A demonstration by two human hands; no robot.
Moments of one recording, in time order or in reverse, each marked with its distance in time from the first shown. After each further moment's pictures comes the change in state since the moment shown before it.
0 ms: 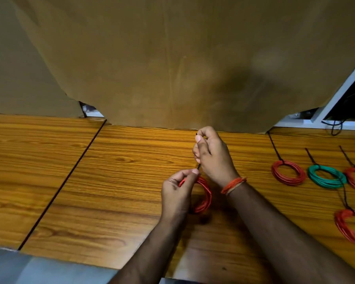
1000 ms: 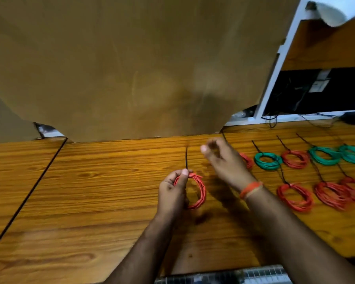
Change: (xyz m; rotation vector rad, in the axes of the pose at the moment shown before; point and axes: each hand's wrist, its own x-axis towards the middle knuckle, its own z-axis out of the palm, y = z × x) left_hand -0.028 -0.013 0.063 0.098 -0.210 -0.092; right_hand -0.062 -0.004 -0.128 -0.335 0.058 0.305
